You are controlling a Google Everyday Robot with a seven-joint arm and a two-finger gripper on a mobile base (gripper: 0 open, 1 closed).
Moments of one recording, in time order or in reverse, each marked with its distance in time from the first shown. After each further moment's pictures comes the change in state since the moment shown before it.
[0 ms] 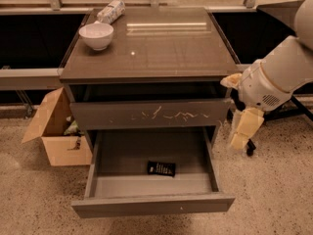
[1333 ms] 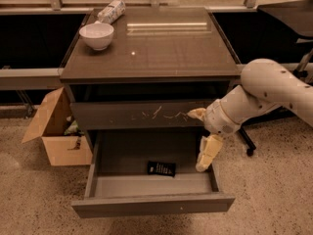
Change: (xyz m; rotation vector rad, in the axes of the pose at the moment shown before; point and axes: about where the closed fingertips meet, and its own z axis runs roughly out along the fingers) arm 0.006 -0.002 0.158 -0.194 -0.184 -0.054
